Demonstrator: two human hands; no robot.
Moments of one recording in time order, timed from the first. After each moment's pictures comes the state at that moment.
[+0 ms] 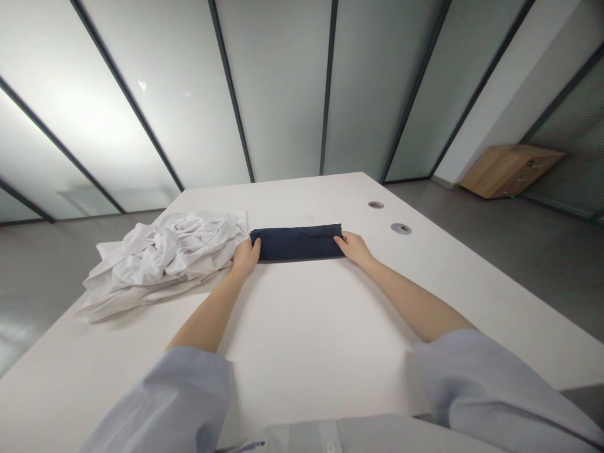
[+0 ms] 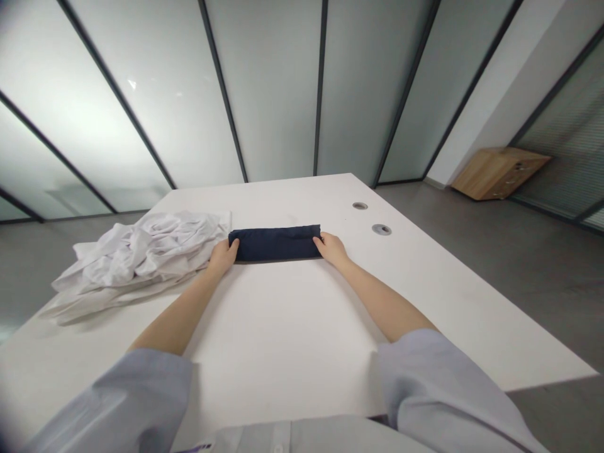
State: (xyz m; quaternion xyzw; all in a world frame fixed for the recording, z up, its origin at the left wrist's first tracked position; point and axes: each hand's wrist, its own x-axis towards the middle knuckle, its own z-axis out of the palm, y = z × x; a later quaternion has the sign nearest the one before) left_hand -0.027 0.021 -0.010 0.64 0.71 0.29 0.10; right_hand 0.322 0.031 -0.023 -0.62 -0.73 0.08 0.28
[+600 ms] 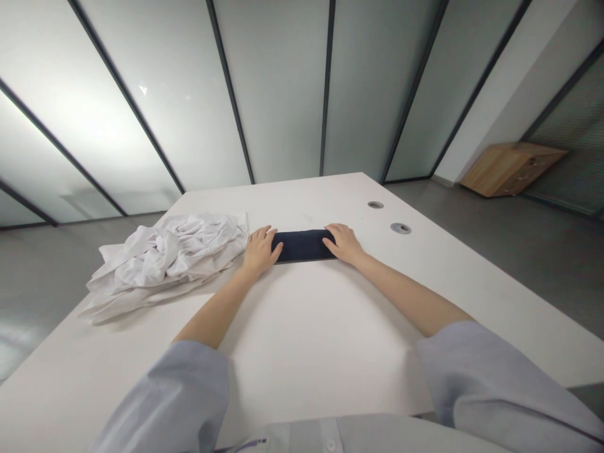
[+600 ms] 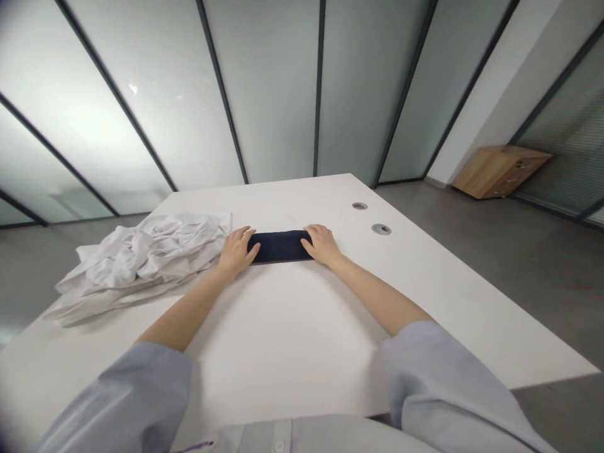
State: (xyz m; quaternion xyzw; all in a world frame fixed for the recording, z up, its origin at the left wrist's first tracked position) left_hand 0.015 -0.002 0.018 0.79 0.56 0.24 -0.05; right_hand 0.301 0.028 -0.010 -0.52 -0.81 -0.02 0.28
